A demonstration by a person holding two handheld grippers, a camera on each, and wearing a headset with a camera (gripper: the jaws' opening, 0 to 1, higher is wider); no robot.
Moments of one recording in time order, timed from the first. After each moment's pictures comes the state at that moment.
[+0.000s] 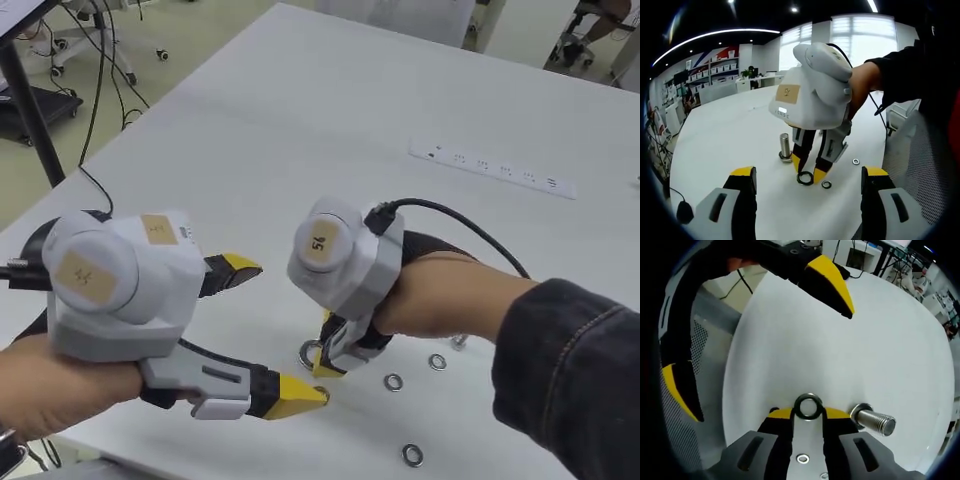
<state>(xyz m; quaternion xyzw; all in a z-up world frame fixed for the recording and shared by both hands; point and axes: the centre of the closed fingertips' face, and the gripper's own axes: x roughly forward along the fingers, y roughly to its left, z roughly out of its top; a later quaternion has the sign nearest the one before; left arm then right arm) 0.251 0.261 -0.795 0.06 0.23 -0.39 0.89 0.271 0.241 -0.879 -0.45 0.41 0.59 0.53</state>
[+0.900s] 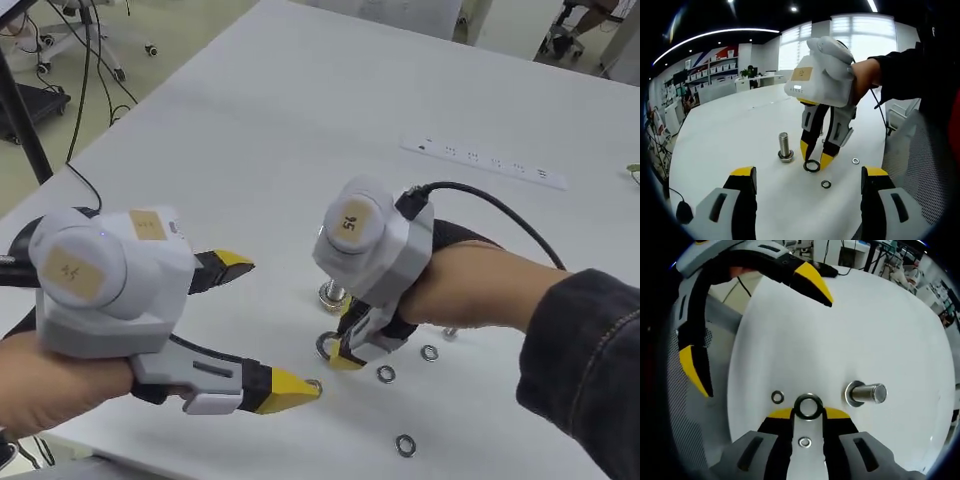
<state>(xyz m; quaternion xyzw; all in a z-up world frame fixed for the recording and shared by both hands) 0.250 0.259 -0.796 0.06 0.23 -0.39 0.89 0.275 0.215 -0.863 -0.43 0.42 0.58 0.55</state>
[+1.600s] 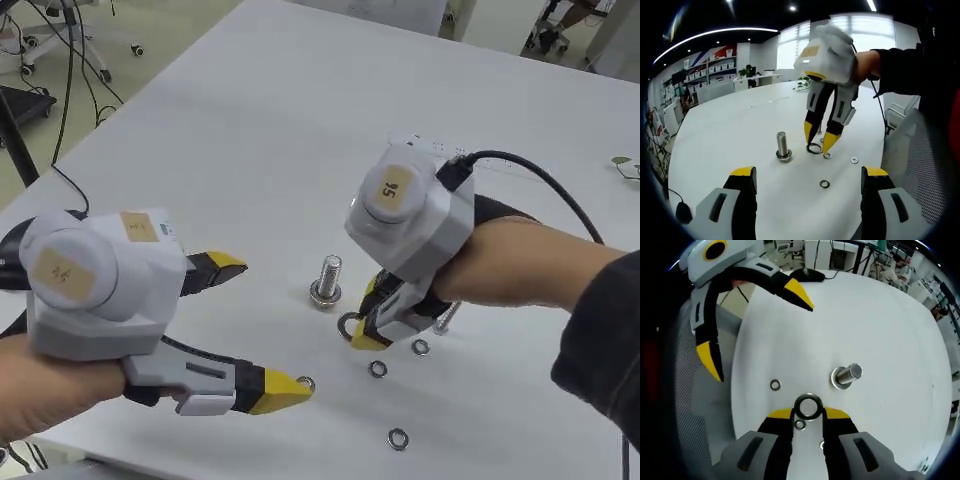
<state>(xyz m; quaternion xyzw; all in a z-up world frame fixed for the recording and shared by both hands) 0.249 0.257 -0.798 0.07 0.23 -0.40 0.89 0.286 0.192 -0.837 -0.41 0.43 0.57 0.57</state>
